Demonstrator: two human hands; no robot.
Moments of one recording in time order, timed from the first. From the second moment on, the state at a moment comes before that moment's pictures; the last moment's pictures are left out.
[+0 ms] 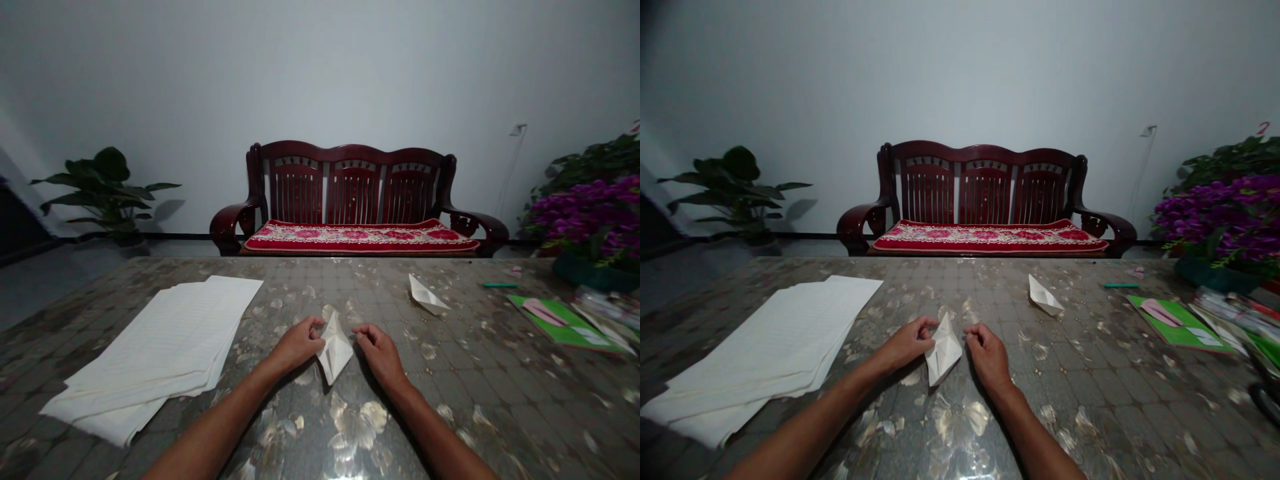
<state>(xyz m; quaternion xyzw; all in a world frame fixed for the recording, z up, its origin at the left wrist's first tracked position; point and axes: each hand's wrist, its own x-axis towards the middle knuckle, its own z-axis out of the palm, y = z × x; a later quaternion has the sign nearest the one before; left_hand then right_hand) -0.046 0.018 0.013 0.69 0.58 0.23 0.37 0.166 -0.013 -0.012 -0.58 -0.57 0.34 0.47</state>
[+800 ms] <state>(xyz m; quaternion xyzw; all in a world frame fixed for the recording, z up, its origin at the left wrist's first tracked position) -0.054 -0.031 0.013 0.72 0.29 0.61 0.15 0.123 -0.052 0.023 -0.44 -0.71 0.20 0.51</state>
